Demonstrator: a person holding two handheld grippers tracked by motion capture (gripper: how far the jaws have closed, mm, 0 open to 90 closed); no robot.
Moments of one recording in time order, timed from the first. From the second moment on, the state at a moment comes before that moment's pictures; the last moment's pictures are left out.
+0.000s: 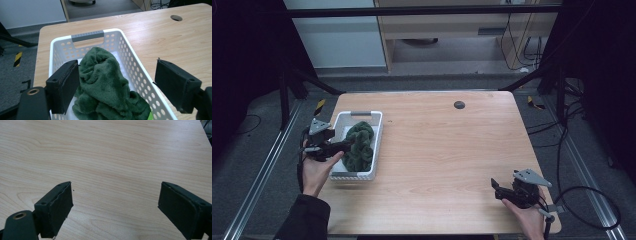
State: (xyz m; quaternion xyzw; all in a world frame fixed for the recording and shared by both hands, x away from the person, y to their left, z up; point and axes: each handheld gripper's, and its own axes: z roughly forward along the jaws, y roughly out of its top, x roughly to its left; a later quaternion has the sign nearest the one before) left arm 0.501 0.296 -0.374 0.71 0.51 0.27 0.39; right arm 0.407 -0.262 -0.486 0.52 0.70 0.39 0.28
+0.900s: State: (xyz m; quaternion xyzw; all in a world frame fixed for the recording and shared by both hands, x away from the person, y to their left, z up) left arm 0.541 0.285 -0.391 0.75 0.52 0.24 0.32; right arm 0.408 -0.261 -0.488 0.52 0.71 0.39 0.28
